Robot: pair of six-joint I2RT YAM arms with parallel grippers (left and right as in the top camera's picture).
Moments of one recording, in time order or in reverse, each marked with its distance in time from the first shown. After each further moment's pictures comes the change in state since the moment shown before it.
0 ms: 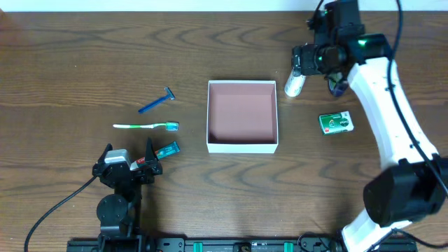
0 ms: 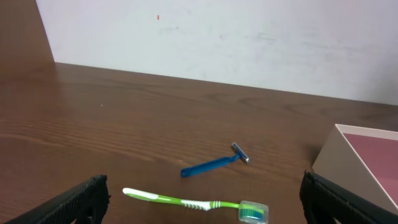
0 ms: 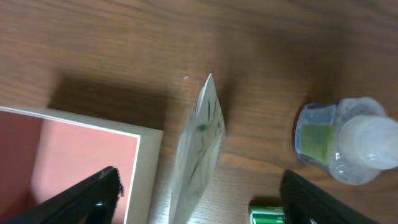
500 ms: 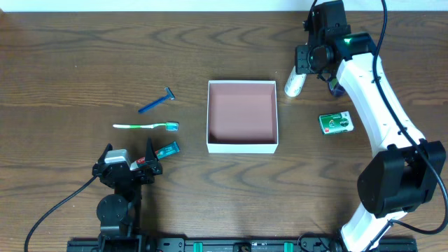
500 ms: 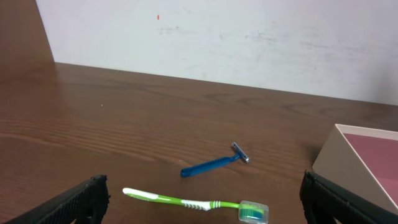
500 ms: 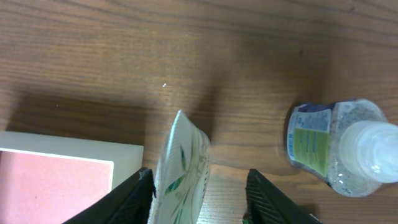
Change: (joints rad) left arm 0.000 0.000 0.000 0.000 0.000 0.000; right arm 0.015 0.060 0.000 0.050 0.095 0.052
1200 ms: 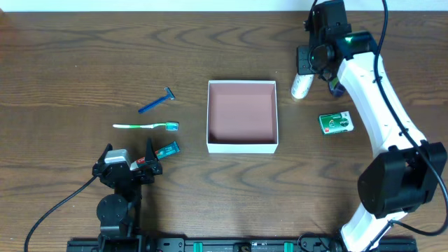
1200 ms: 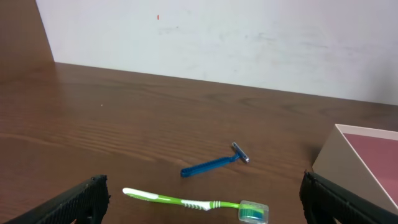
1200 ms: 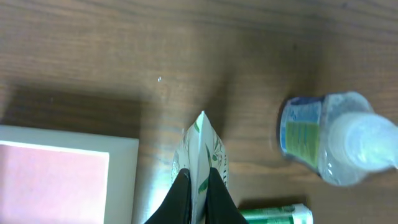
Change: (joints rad) left arm 0.000 0.000 0.000 0.000 0.000 0.000; right arm 0.000 -0.014 0.026 -0.059 0.015 -0.008
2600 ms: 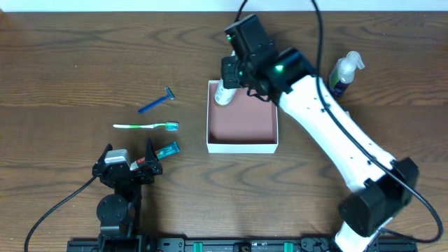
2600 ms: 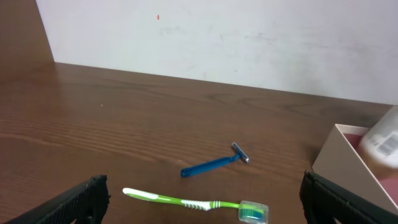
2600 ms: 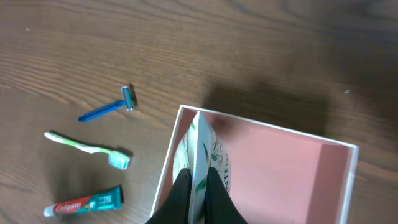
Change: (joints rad) left arm 0.000 0.000 0.000 0.000 0.000 0.000; right arm 0.420 -0.006 0.095 0.068 -0.027 0.339
